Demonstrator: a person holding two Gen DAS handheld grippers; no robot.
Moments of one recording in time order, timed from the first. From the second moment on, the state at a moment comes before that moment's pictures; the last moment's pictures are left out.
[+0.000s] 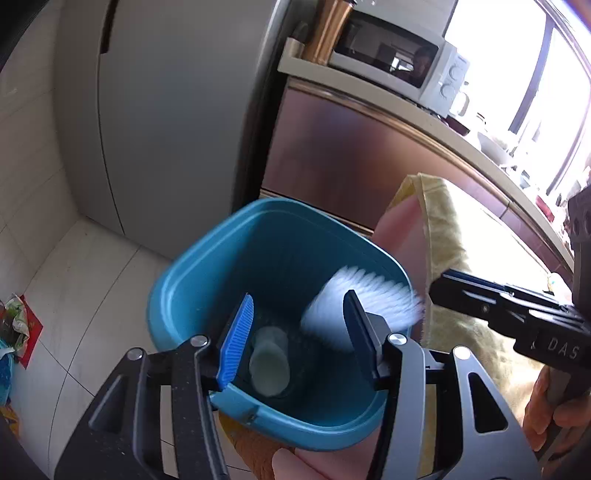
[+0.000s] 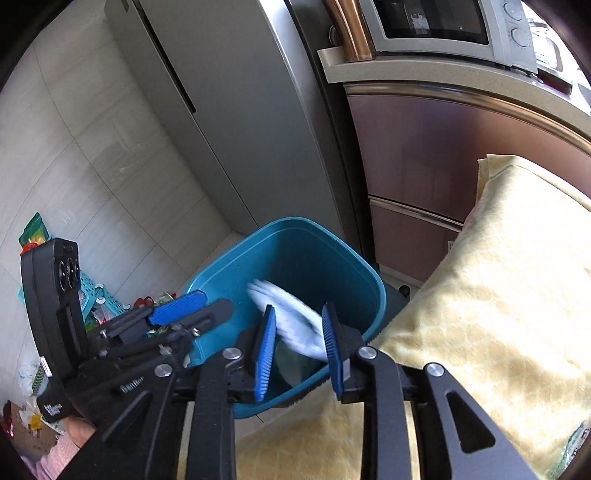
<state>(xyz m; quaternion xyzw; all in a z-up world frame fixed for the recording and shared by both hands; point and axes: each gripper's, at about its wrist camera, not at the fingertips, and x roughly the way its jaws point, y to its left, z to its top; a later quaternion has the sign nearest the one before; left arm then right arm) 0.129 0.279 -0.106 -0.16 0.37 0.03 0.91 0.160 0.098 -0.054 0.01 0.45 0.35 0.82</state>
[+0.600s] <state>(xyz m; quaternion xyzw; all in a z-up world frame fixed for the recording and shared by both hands) 0.084 0.200 -0.045 -0.09 0.31 -0.07 0.94 0.113 0.020 -0.008 0.02 0.37 0.35 0.86</state>
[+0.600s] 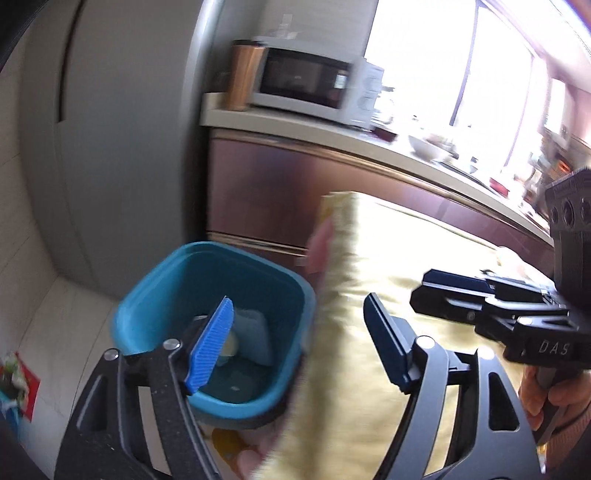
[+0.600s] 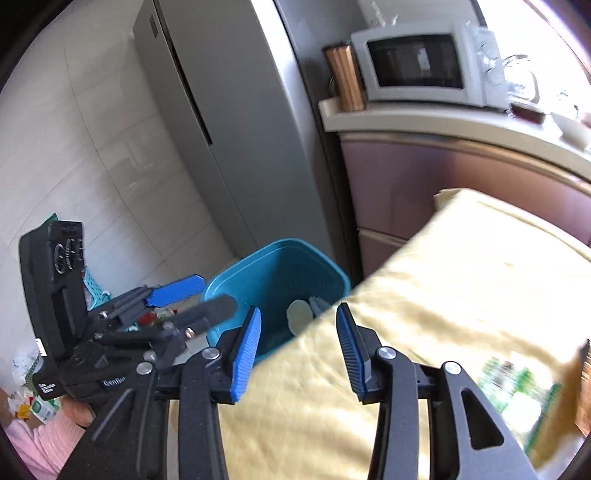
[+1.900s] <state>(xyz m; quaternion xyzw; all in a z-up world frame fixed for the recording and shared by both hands) 0.160 0.010 -0.079 -0.08 0.43 -0.23 0.87 0.066 -0.267 -0.027 0.13 0.33 0.08 0.93</state>
